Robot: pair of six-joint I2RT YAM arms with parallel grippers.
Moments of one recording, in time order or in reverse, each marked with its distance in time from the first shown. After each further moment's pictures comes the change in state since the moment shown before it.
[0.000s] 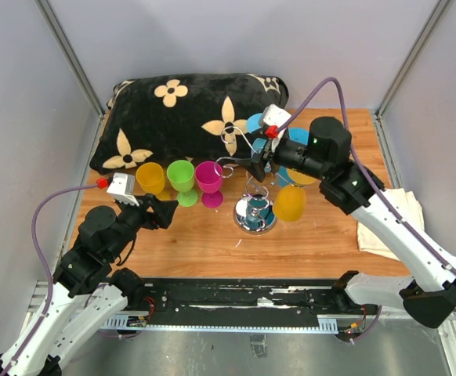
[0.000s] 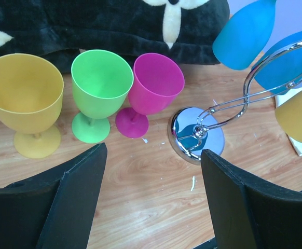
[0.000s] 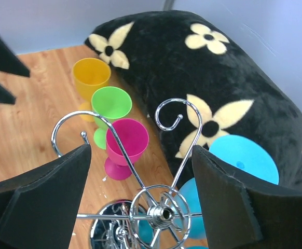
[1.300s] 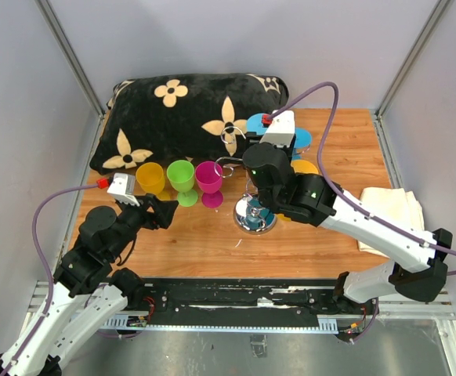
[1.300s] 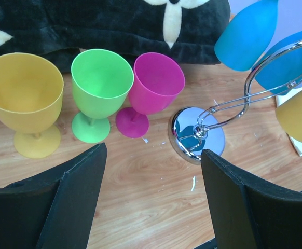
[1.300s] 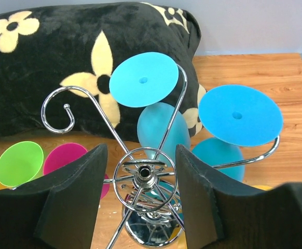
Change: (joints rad) left arm 0.000 -0.002 -0.003 0.005 0.000 0.000; right arm 0.448 0.163 0.132 -0.182 1.504 0.698
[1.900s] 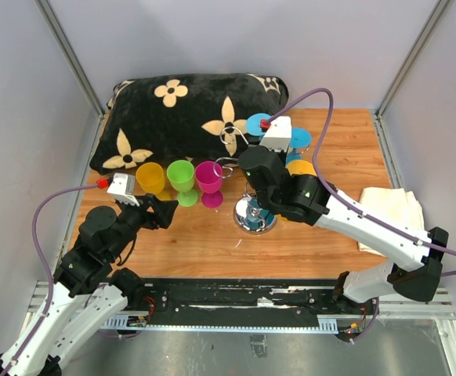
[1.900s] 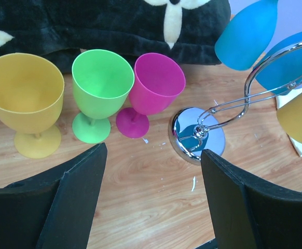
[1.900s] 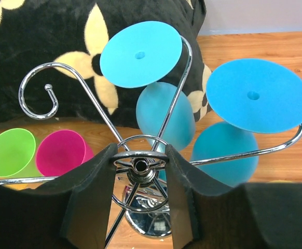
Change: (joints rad) left arm 0.000 0.000 -0.003 0.000 -0.003 0.000; right arm -0.032 0.019 -0.052 -0.046 -0.060 0.096
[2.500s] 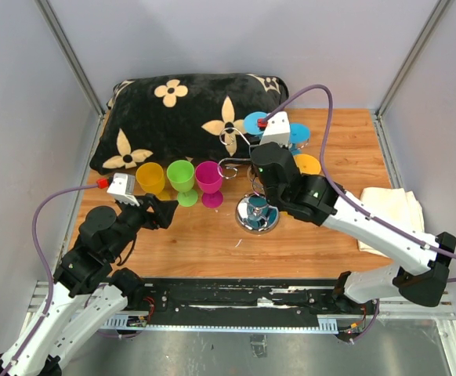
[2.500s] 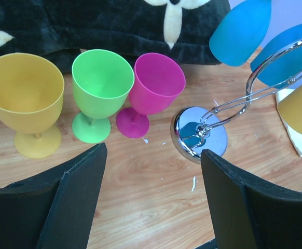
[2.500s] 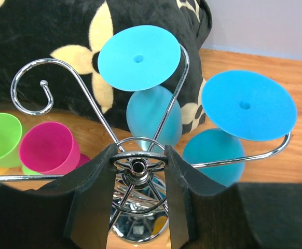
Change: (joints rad) left arm 0.000 0.000 0.000 0.000 0.000 0.000; right arm -0.046 -0.057 -0.061 0.097 -0.105 -0.194
